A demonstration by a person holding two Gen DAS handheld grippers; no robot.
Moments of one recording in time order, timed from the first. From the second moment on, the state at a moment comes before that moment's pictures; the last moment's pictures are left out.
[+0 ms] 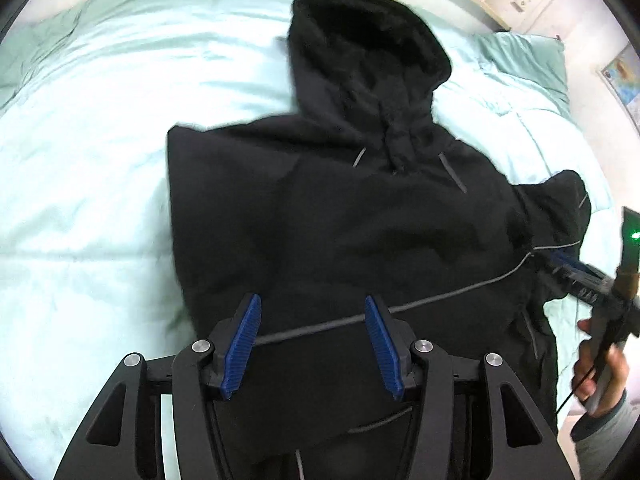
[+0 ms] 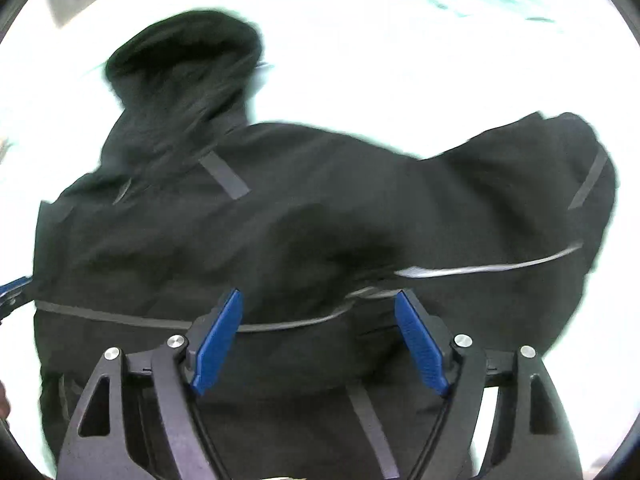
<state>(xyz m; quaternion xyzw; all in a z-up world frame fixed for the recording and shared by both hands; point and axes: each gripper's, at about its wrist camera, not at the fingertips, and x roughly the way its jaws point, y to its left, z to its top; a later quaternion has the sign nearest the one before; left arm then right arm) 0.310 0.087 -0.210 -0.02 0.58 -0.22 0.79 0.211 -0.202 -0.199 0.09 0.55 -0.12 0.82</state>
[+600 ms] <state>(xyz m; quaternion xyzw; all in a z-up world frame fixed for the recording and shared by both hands) 0.186 0.074 -0.104 0.06 0.52 -0.20 0.83 0.112 -0.252 -0.088 0.14 0.50 -0.18 0.84</state>
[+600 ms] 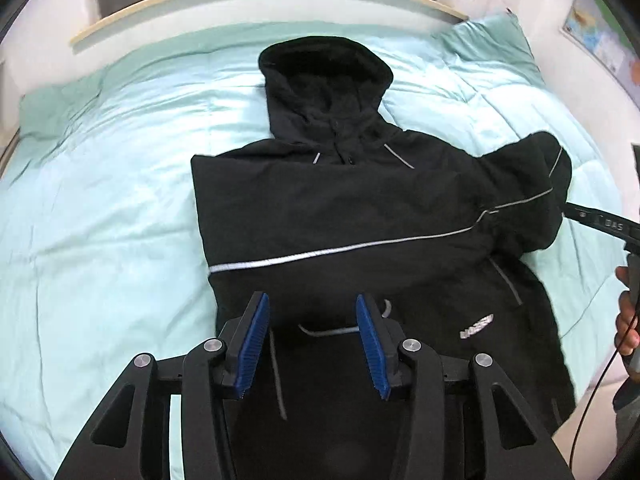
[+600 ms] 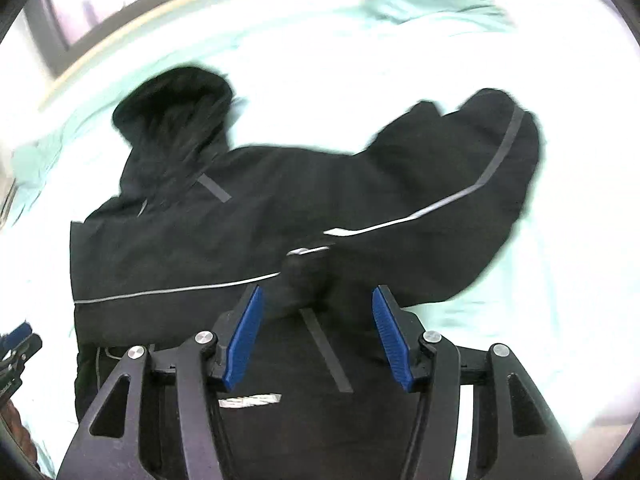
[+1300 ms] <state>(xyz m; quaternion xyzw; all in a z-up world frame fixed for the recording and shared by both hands) 0.153 -0.079 -0.102 0.04 0.52 -0.13 0.84 0.149 -0.602 -0.107 0.22 0.47 -0.23 0.82</state>
